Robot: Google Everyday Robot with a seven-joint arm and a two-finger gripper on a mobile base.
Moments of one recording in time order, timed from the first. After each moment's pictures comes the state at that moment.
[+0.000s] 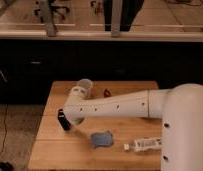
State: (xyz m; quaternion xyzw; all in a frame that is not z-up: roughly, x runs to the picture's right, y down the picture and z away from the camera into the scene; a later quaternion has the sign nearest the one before) arm -0.150 0.190 0.789 -0.20 -0.21 -0.37 0.88
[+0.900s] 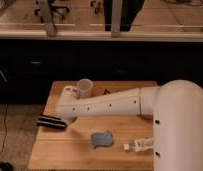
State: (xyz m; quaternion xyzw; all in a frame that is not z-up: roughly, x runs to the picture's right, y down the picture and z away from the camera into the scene) arm -0.188 0.178 0.788 -0.18 -0.22 -0.40 0.87
